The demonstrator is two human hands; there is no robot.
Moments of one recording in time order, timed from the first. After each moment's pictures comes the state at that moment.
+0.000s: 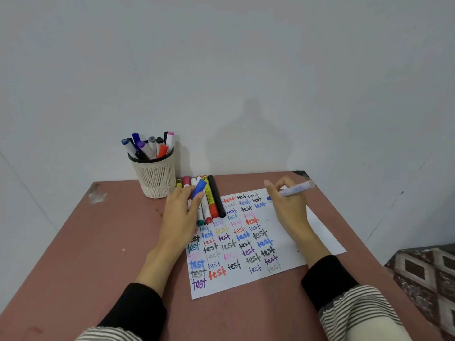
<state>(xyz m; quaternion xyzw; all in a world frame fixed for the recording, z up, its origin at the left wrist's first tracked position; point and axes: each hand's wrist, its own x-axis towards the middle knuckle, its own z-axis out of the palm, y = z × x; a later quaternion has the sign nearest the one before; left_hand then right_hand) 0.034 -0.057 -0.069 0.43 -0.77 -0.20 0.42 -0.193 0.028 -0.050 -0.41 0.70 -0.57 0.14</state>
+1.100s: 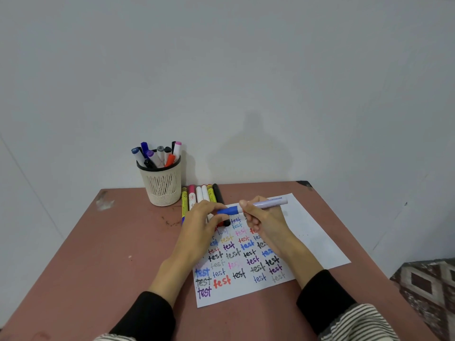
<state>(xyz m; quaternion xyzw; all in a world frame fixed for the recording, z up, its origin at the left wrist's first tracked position) 0.023 -0.035 -0.057 0.35 -0.79 -0.30 0.41 -0.144 0.027 -0.040 -0.39 0.48 -0.63 0.46</state>
